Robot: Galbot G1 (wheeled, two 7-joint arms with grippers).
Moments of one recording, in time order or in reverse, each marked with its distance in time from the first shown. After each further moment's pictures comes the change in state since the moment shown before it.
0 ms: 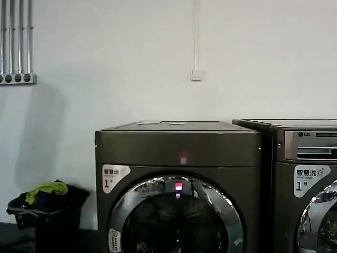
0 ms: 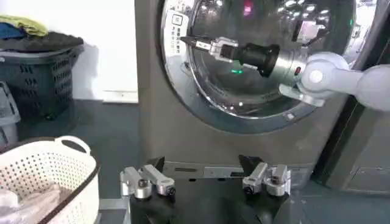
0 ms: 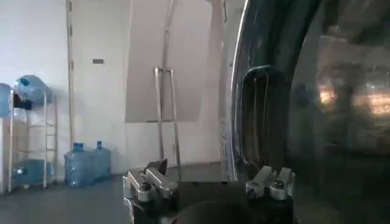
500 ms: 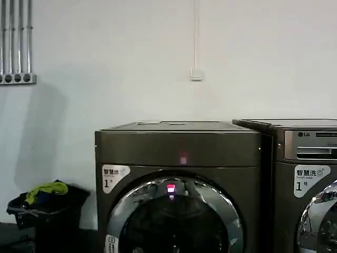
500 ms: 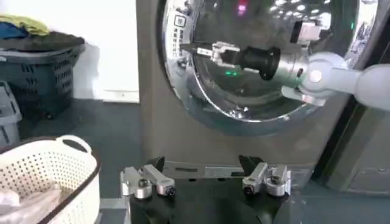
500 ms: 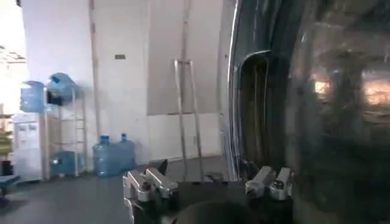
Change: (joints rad) left arm -0.005 0.000 -0.003 0.000 -0.004 -0.004 -0.002; right arm -0.005 -0.044 -0.012 0.059 0.028 -0.025 -0.130
